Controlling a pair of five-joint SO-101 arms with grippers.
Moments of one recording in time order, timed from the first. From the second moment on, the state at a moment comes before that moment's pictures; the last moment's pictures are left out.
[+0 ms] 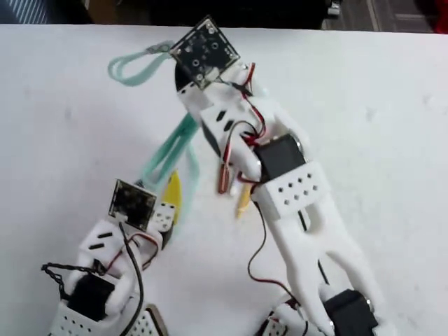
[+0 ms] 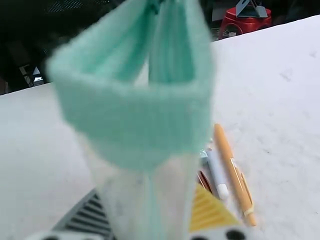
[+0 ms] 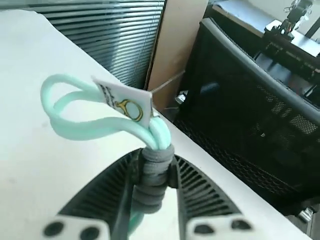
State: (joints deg) left arm 17.5 -103.7 84.9 48.5 -0.7; right arm -29.0 -18.9 4.0 39.6 22.1
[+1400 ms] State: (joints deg) left arm 17.1 -104.0 84.9 48.5 -0.8; right arm -17.1 -35.5 3.8 59.2 22.1
